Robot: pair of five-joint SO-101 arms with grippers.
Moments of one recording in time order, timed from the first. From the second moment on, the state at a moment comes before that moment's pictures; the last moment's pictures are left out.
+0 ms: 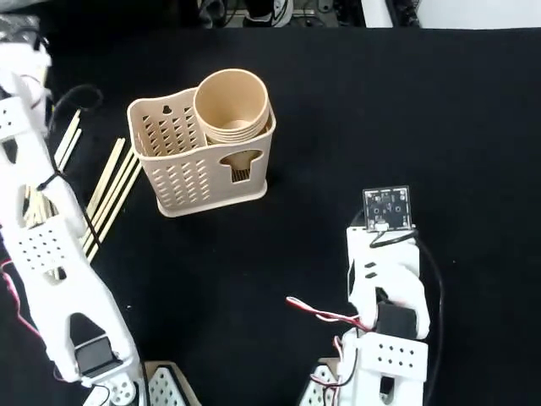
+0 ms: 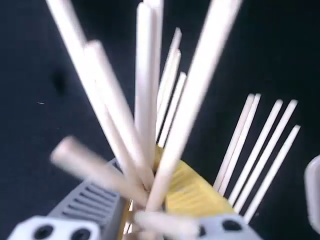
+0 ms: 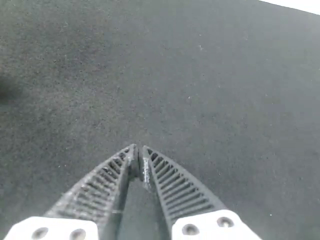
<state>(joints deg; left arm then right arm) -29.9 50.0 -80.8 100.7 -22.3 10.9 -86.6 94.6 32.7 18.0</state>
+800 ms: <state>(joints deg) -24.5 23.3 -81.2 100.9 0.1 10.9 -86.6 94.6 32.7 18.0</state>
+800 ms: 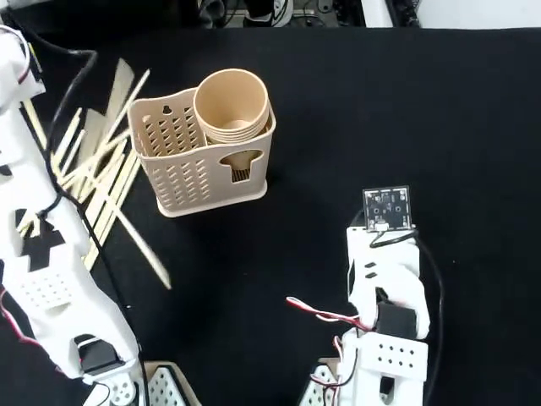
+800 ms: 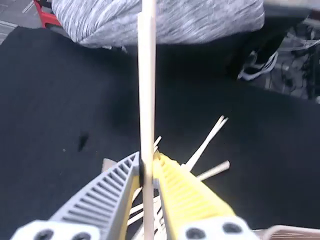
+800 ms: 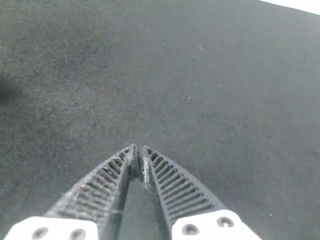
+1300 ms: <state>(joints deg) -10.5 7.1 -83.0 100.9 3.3 10.9 -86.6 94.6 32.7 18.0</state>
